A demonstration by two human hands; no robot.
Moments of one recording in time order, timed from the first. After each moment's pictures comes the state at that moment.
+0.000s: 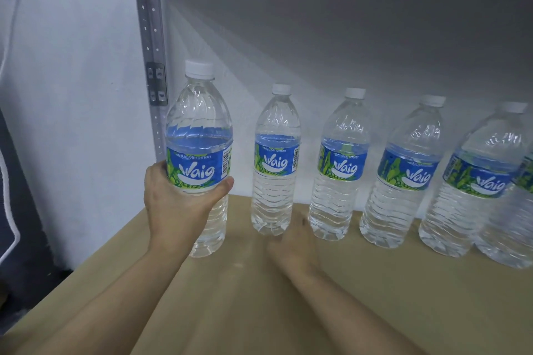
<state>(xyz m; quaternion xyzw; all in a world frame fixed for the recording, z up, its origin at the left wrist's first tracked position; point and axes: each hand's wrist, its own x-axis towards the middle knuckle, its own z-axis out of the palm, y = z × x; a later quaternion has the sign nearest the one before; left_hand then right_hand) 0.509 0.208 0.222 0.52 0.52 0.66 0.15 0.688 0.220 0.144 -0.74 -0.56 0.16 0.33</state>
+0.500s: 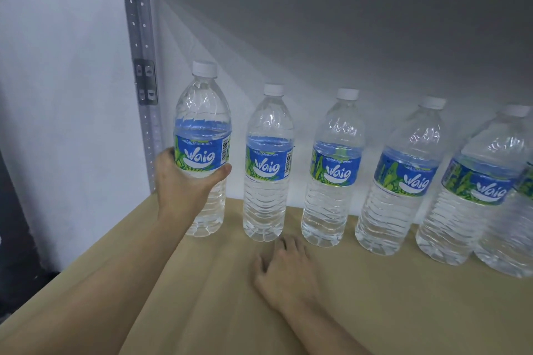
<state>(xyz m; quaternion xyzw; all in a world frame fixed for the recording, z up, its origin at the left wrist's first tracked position) 0.524 0.272 0.224 0.53 0.52 0.65 0.15 0.694 0.200 0.122 -0.72 -0.66 0.01 0.20</state>
